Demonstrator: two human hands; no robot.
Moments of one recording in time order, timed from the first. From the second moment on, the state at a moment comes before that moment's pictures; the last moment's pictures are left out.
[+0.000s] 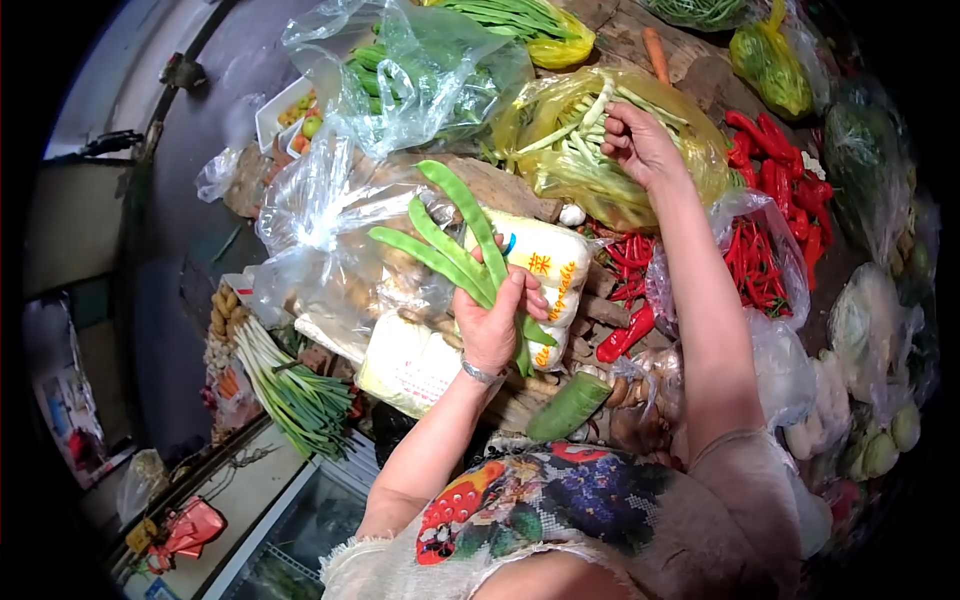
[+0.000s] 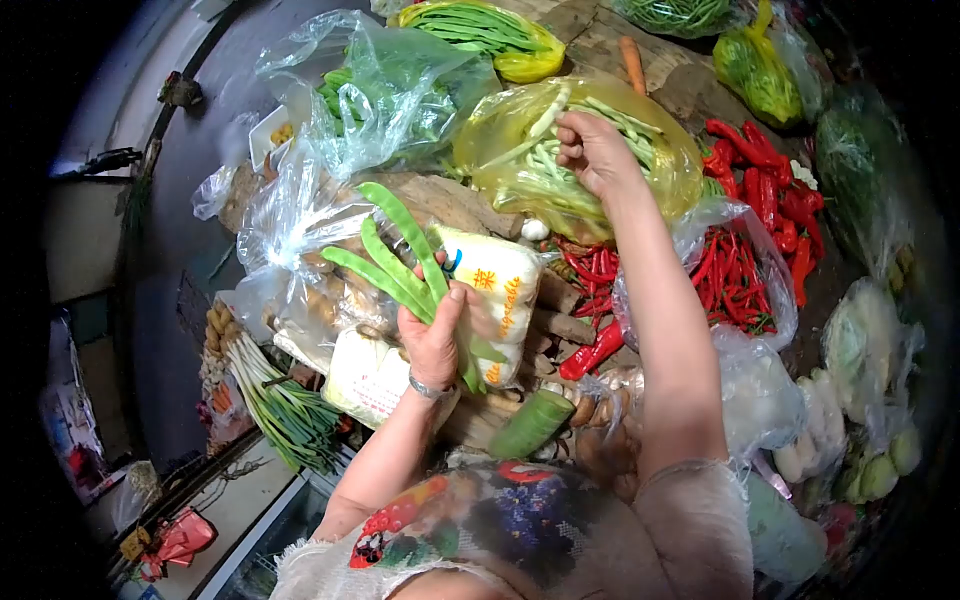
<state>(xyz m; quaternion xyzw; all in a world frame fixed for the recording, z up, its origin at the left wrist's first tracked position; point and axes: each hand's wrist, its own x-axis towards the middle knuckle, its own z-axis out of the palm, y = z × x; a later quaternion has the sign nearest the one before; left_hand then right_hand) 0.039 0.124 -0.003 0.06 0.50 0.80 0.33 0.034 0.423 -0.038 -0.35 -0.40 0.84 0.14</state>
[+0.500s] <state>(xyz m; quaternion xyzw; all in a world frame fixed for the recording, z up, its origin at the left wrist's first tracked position) 0.041 0.126 0.002 0.04 0.50 0.80 0.33 0.010 0.332 -0.034 -0.23 -0.82 0.52 0.08</state>
